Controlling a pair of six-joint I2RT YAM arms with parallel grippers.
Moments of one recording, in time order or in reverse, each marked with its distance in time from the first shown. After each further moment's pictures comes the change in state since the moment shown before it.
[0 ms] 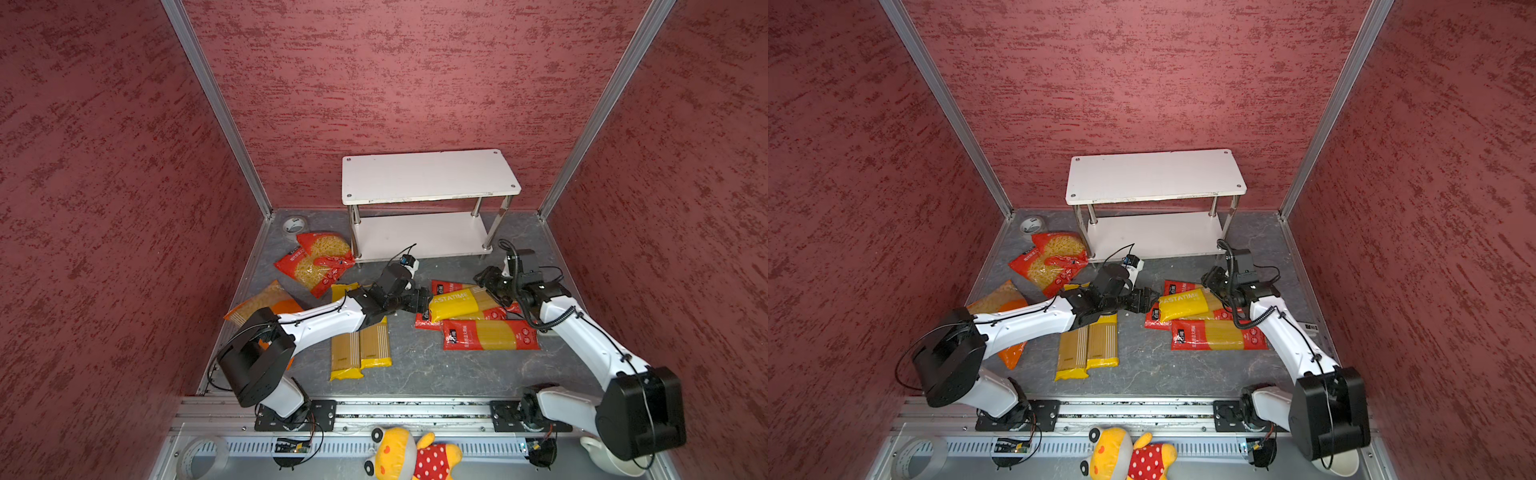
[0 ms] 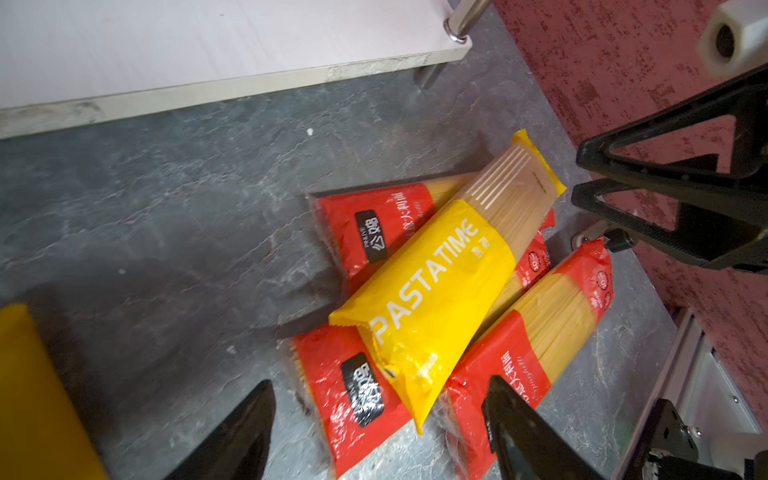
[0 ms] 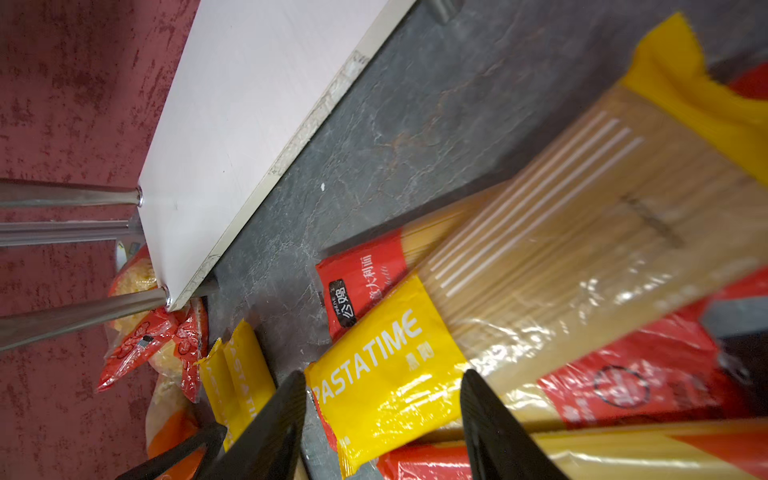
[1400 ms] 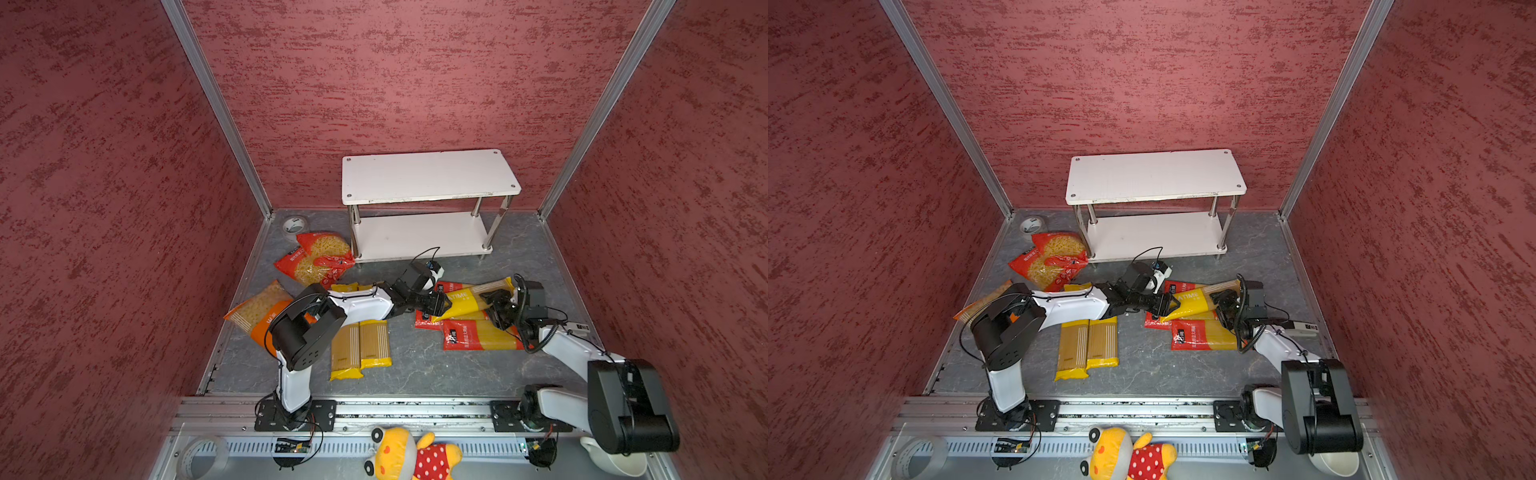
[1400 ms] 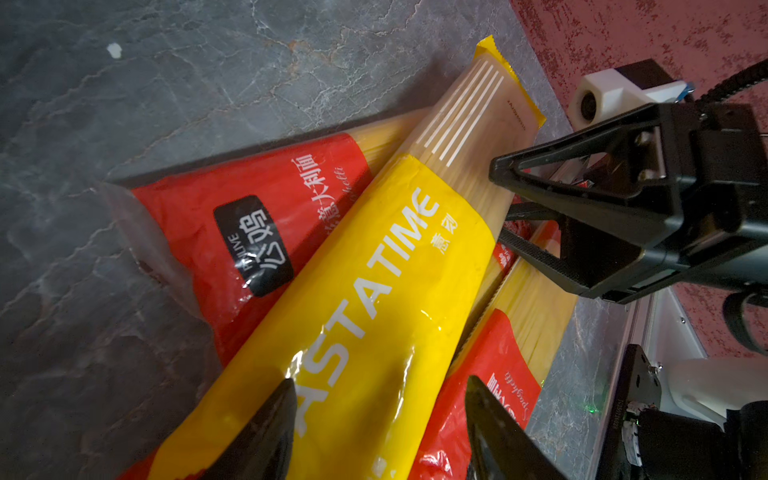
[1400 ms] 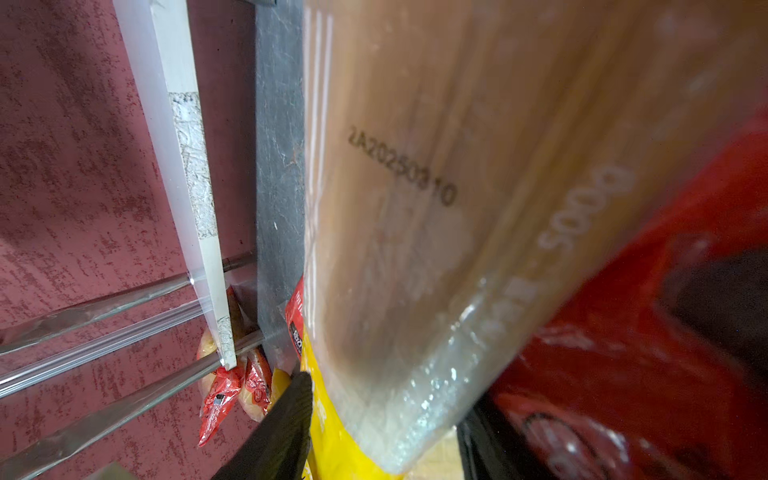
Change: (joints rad) left arm -0.023 0.300 0.154 0.068 0.217 0.031; right arm -0.119 0.044 -0.436 0.595 -0.161 0.345
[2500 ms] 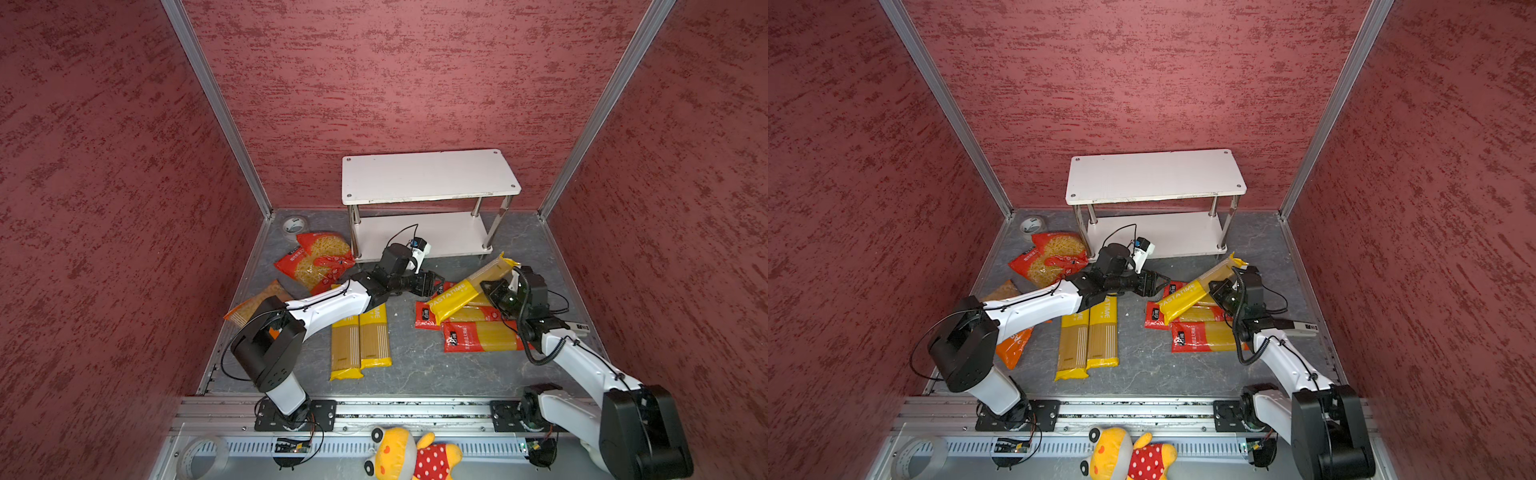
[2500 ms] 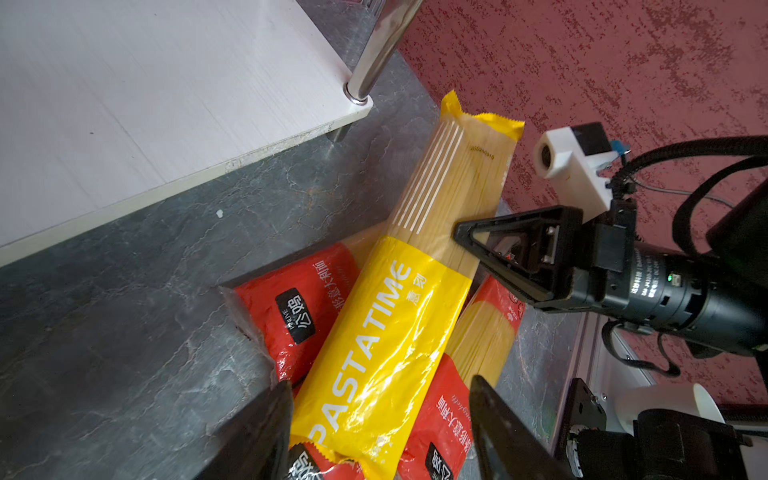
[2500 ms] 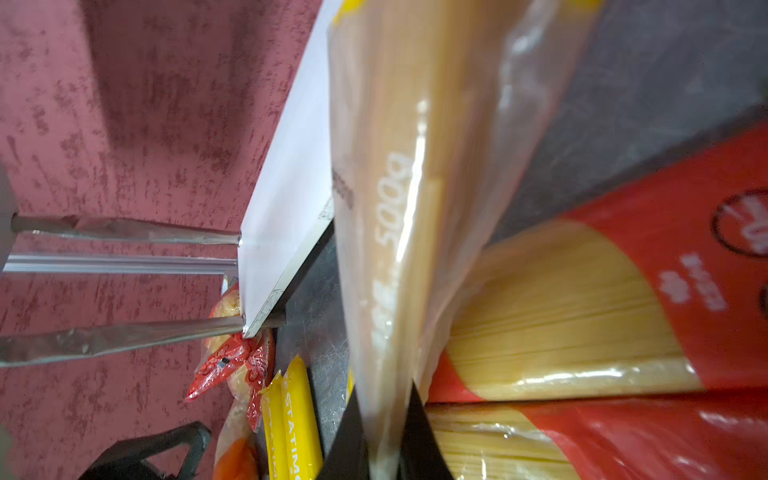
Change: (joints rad) left arm 0.114 -0.246 -0.021 -0.034 0.033 0.047; right arm 0.107 -0.164 0.067 0.036 0.094 -0.270
